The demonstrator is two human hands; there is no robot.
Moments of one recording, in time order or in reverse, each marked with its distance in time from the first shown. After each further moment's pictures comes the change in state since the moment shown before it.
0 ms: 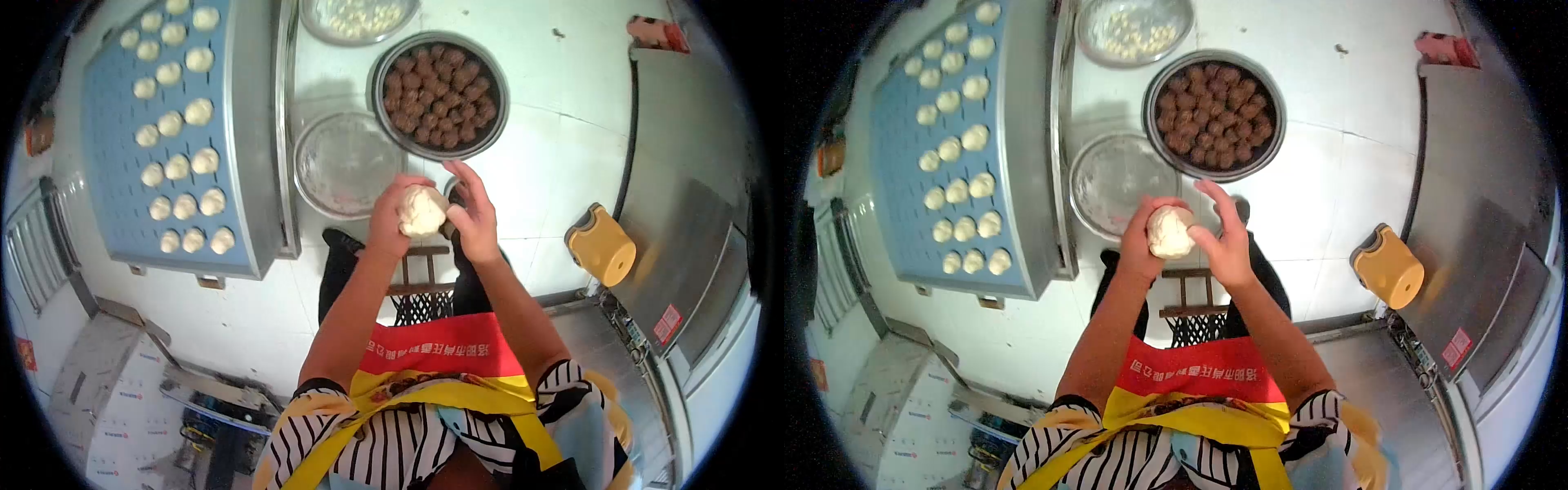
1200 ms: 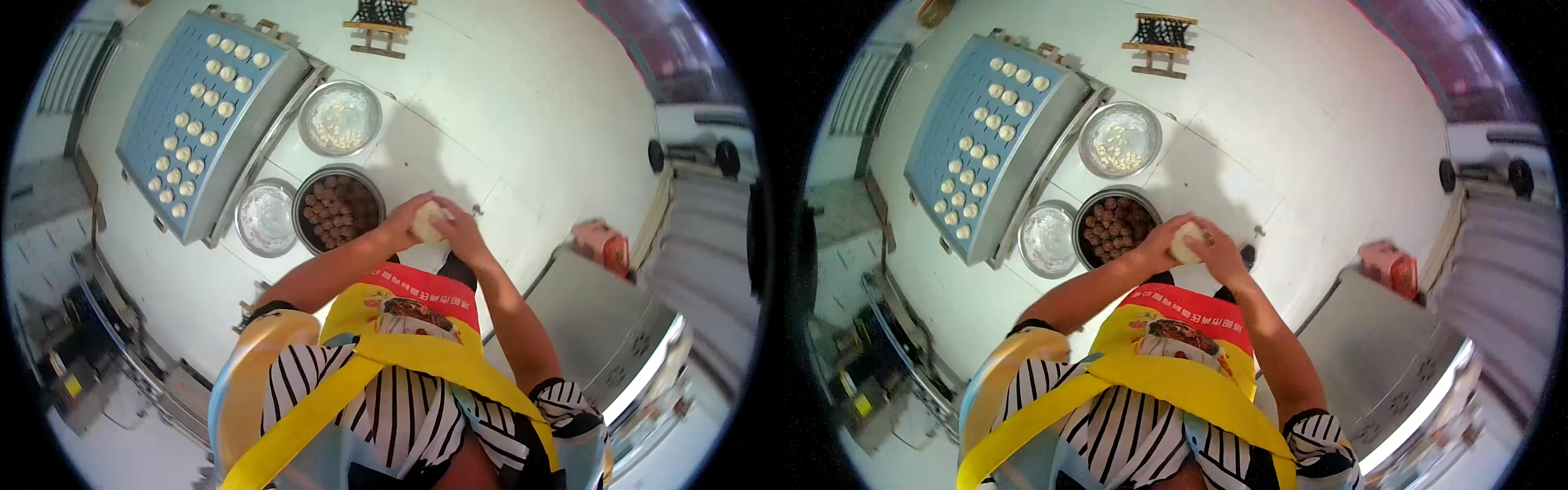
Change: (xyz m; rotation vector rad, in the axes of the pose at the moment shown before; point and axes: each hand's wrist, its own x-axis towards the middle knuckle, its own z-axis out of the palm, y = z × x) left_hand 0.281 0.111 0.482 -0.385 0.003 0.073; right_hand 0.351 -0.322 -0.398 -0.380 -0.720 0.131
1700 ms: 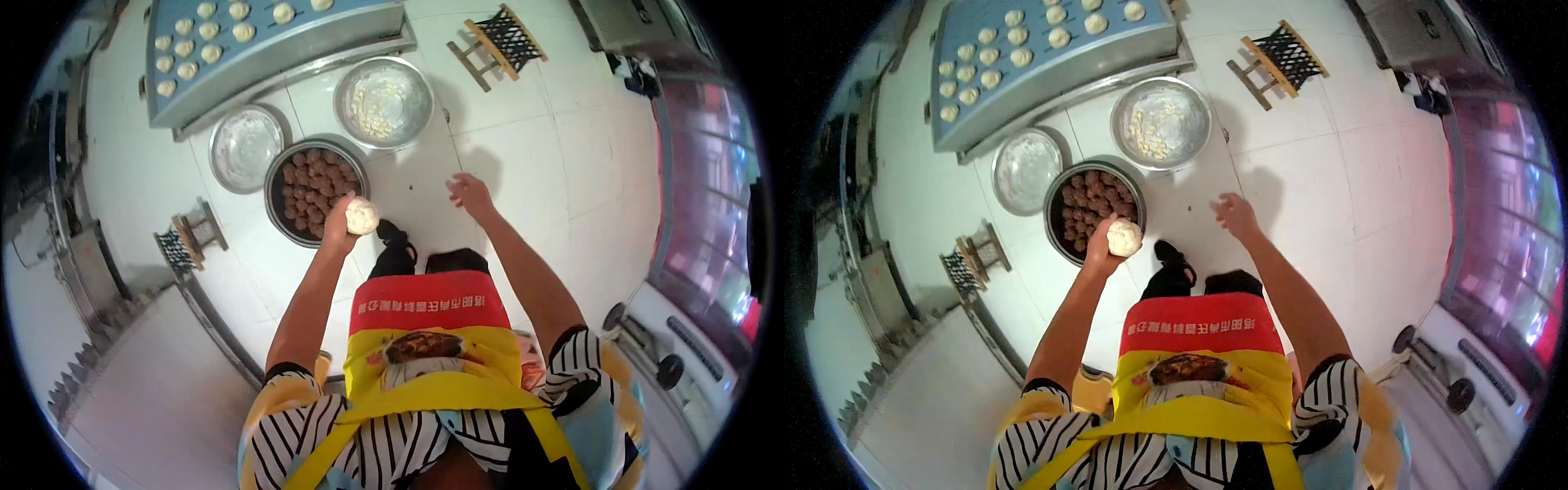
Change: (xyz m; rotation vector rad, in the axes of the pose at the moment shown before) left_hand 0.027 0.020 -0.160 -0.688 0.723 0.479; right_hand 0.320 0.038 -0.024 -0.528 -0.360 0.214
